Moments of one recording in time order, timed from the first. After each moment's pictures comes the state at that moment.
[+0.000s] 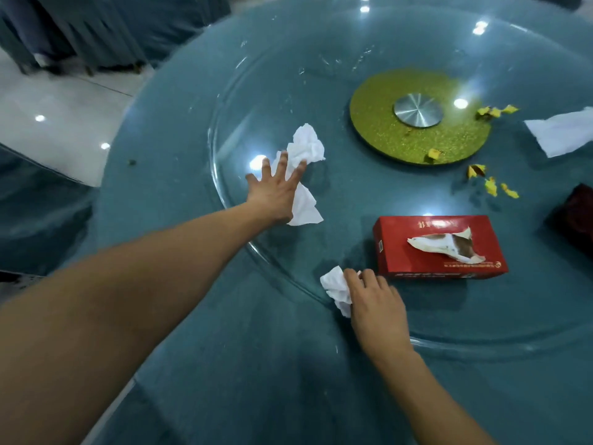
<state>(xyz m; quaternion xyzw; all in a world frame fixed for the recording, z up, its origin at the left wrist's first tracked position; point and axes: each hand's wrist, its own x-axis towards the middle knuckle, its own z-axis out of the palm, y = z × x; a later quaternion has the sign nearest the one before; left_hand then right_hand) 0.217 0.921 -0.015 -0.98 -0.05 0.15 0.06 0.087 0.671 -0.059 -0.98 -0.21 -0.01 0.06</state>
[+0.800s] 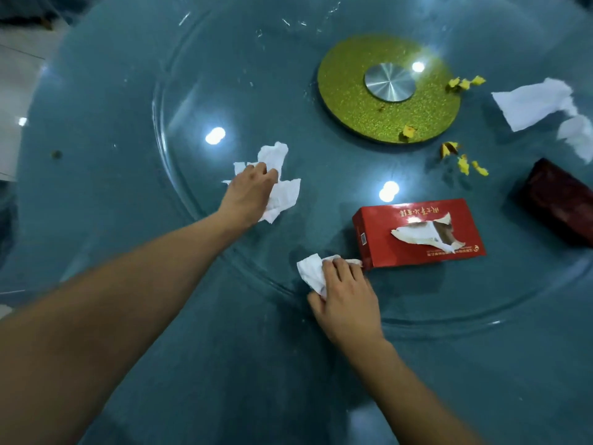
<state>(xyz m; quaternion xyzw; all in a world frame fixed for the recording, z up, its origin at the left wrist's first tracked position) 0.242 0.933 -0.065 -0.99 0.05 0.03 -0.09 0.096 0.696 -0.077 -0.98 -0.16 0.02 0.11</state>
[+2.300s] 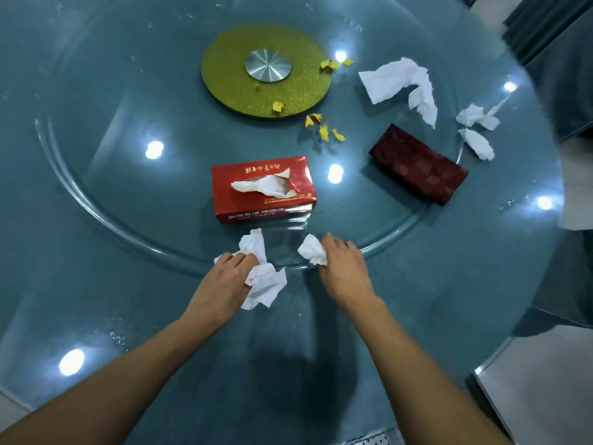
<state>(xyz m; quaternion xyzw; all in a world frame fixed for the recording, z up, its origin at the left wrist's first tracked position) 0.034 0.759 -0.045 -0.96 0.20 0.02 -0.21 0.062 0.514 -0.041 -0.99 -0.03 0.11 0.12</state>
